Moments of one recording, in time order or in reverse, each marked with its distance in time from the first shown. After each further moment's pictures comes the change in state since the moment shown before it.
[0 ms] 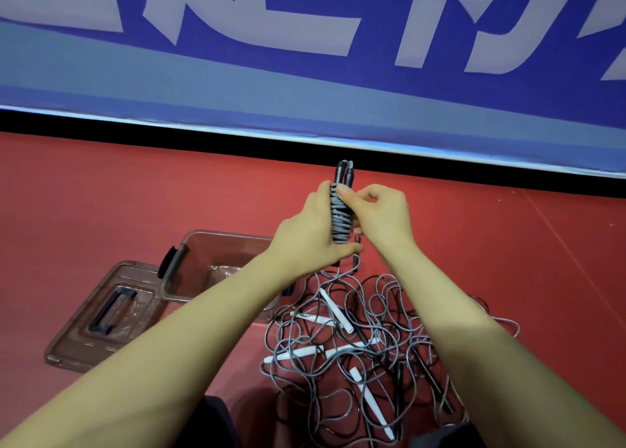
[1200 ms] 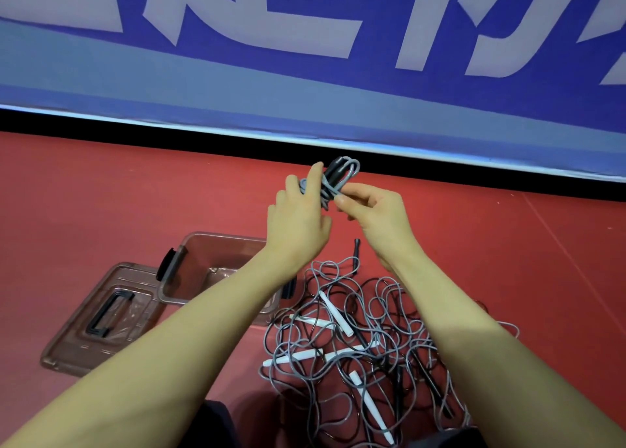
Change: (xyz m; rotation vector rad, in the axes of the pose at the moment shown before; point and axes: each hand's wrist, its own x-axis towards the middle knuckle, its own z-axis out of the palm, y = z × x) left_hand 0.012 -0.004 -0.005 0.206 0.265 -0.111; right_hand -0.005 -0.009 -0.001 0.307 -0.226 -0.165
